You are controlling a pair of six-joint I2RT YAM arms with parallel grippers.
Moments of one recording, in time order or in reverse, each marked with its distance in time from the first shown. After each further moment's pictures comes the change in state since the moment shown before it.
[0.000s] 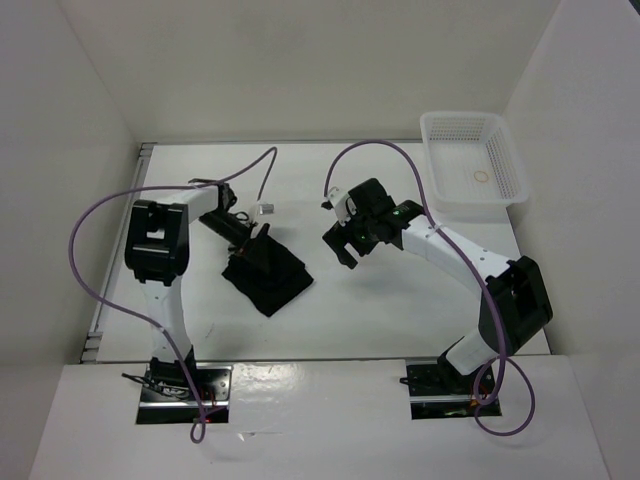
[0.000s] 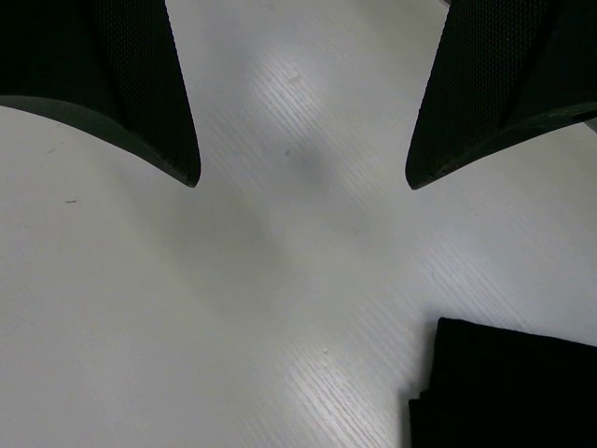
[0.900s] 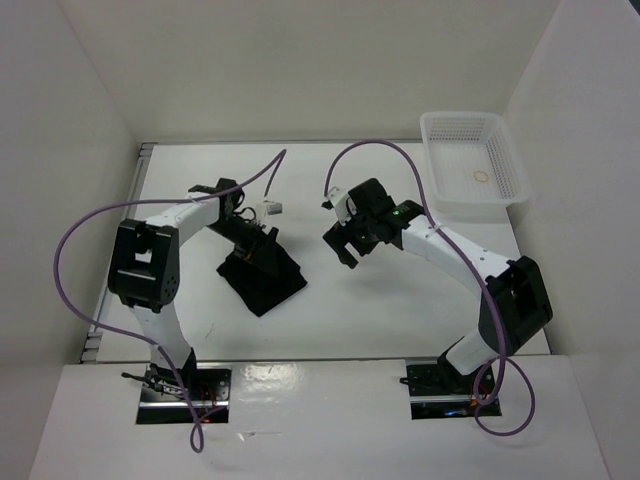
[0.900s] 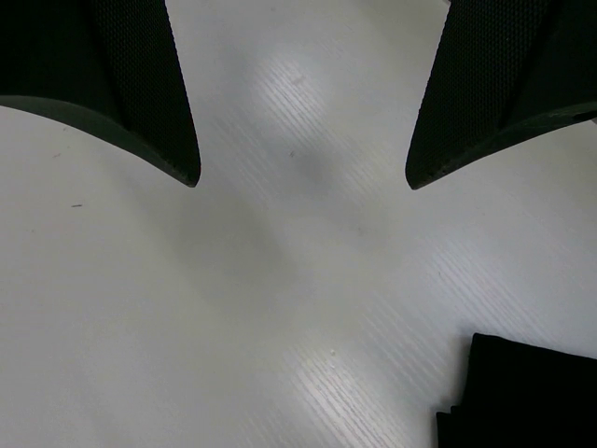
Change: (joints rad) left arm -0.121 -0.274 -0.152 0.222 -0.047 -0.121; right arm 0.000 0.001 0.000 0.000 0.018 0.000
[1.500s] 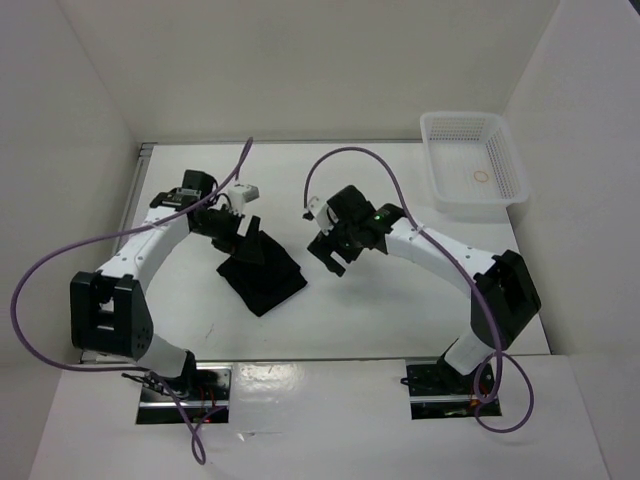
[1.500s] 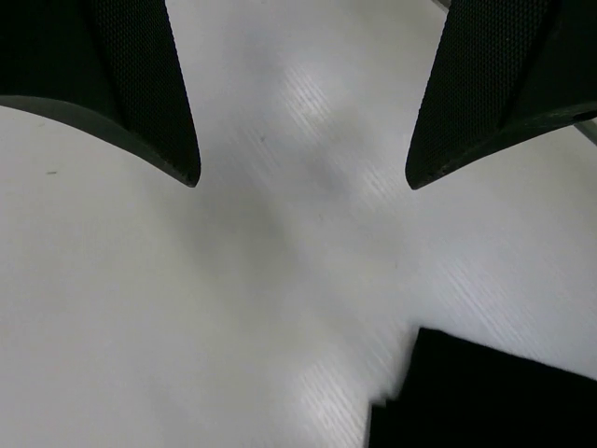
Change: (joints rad) left arm 0.090 -0.339 -0.112 0.102 -0.177 -0.163; right arm 0.112 0.059 0.078 -0.024 0.036 0.000
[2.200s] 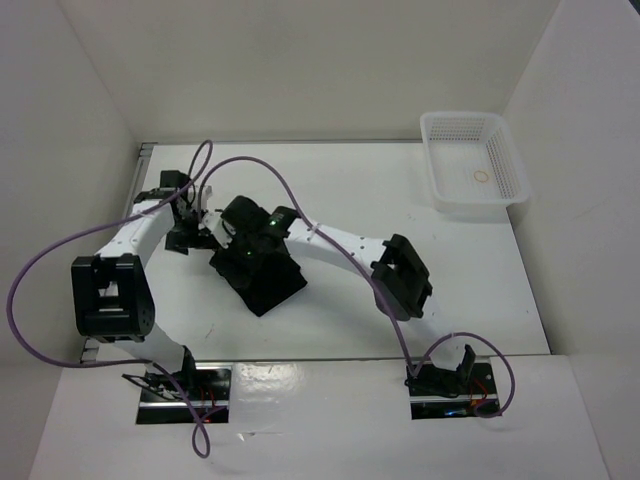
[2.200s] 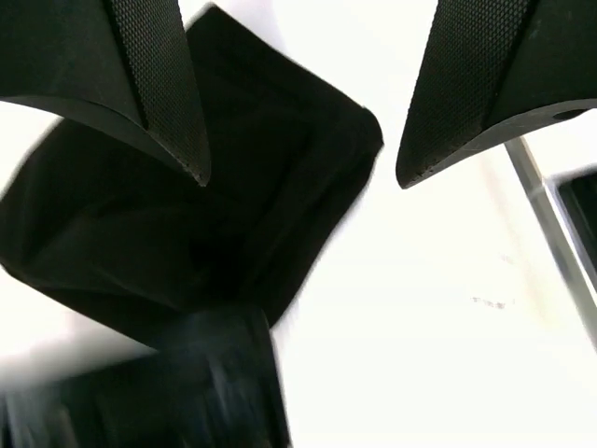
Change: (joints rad) left arm 0.158 0.132 0.007 0.021 -0.490 -0.200; right arm 0.334 0.643 0.758 -0.056 -0.120 0.145
